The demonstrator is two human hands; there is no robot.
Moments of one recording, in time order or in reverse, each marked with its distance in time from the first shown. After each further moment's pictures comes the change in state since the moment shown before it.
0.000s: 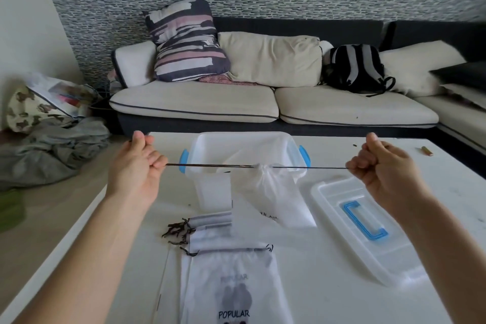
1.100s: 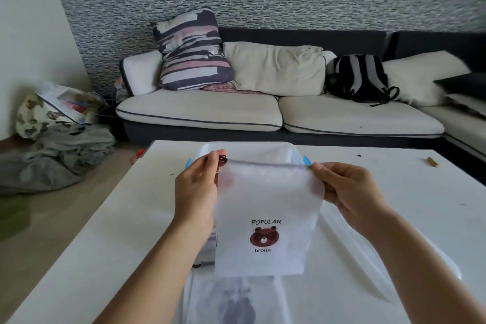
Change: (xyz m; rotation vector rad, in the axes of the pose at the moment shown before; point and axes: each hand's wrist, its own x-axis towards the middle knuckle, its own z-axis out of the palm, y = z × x) left_hand -0.056 -0.052 0.037 0.418 -0.113 0.076; right_hand -0.013 0.035 0.037 -0.241 -0.141 0.093
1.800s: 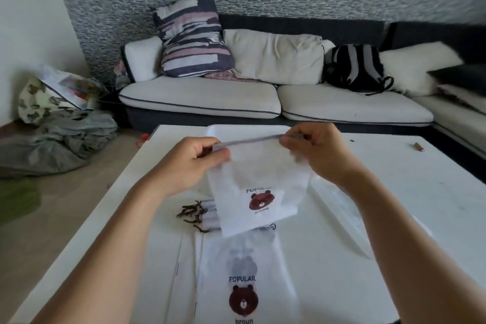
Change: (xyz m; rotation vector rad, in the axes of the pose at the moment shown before) left_hand 0.002 0.051 -0.066 0.583 -0.680 0.225; right_hand -0.035 -0.039 0.045 -0.573 -0.217 -0.395
